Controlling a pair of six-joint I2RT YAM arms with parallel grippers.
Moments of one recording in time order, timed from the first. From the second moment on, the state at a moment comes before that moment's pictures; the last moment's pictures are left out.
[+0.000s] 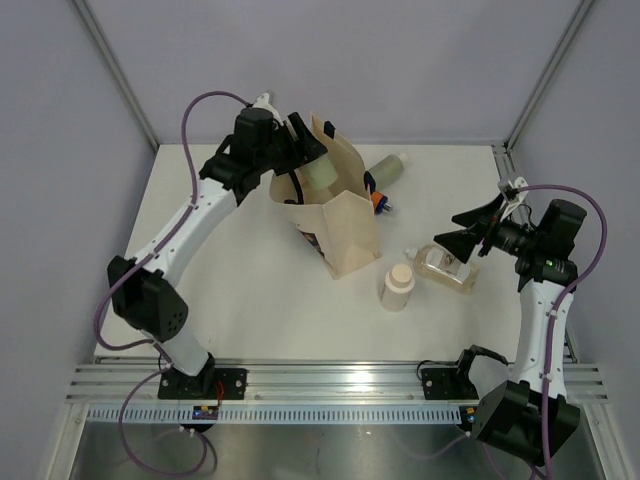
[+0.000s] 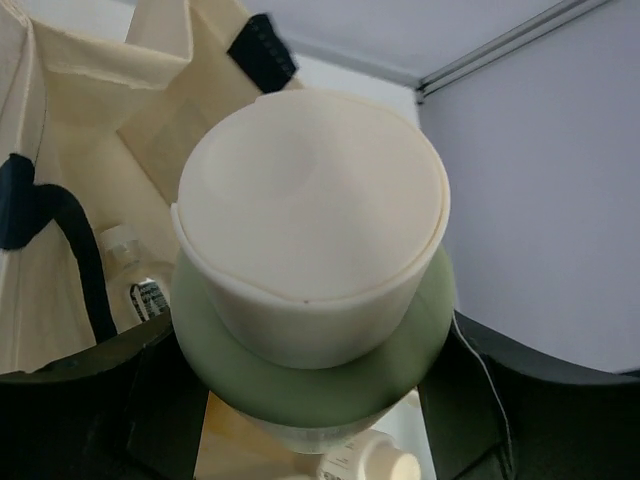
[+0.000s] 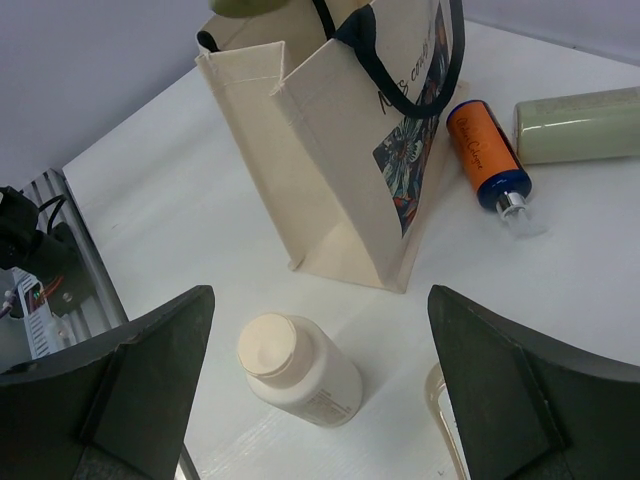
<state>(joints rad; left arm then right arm) -0.46 1.57 1.62 -0.39 0.10 -0.74 -0.40 0.94 0.87 -0.39 -1.30 -0.16</state>
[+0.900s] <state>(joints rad) -0.46 1.78 1.62 -0.47 0.29 -0.60 -0.41 1.02 0.96 -0.76 -1.19 -0.60</state>
